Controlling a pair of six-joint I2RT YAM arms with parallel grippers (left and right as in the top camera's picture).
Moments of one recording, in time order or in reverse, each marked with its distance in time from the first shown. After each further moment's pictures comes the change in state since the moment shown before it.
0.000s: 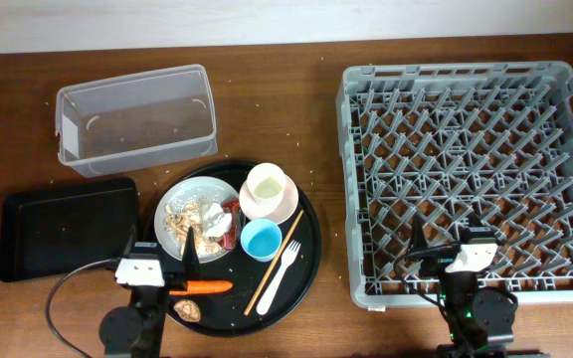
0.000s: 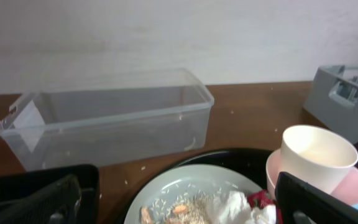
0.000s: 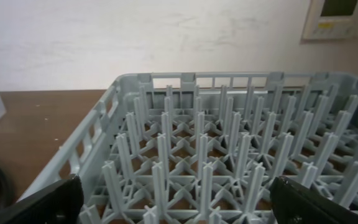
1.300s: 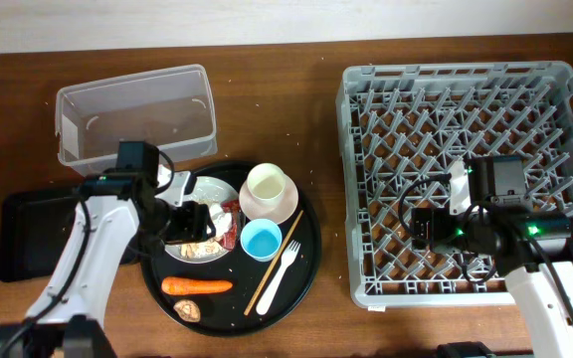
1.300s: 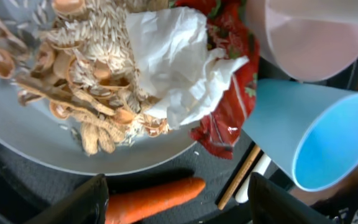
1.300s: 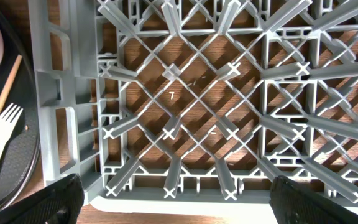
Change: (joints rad) left arm 0.000 1.509 1.038 -0.961 0.278 0.000; right arm 0.000 1.083 1.040 -1.095 -0.081 0.046
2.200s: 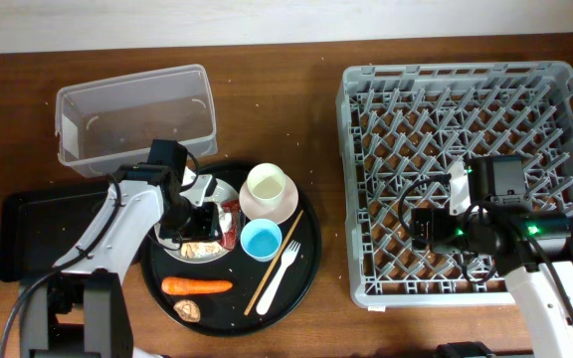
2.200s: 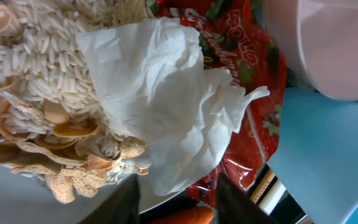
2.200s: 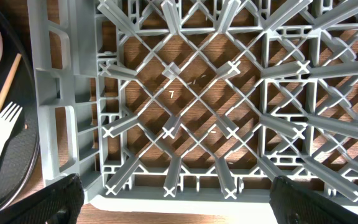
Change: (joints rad) left arm -0.093 0.143 0.000 0.084 -0.036 0.001; right arm 0.000 0.000 0.000 -0.003 0.000 0.000
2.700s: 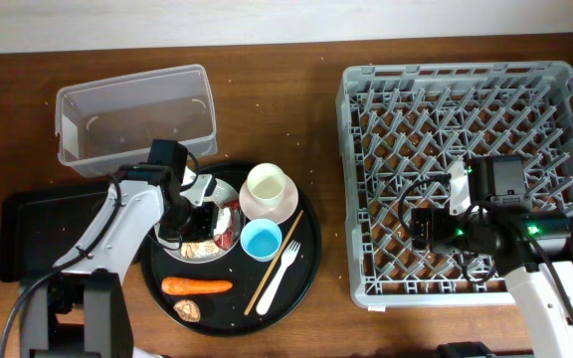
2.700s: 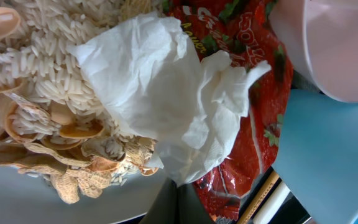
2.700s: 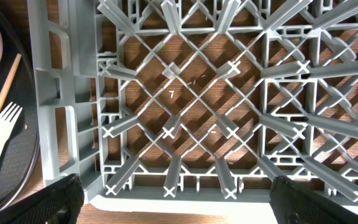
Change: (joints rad) left arm 0.000 0.000 0.000 0.004 -0.014 -0.001; right arm 0.000 0.000 0.000 0.000 0.000 0.000
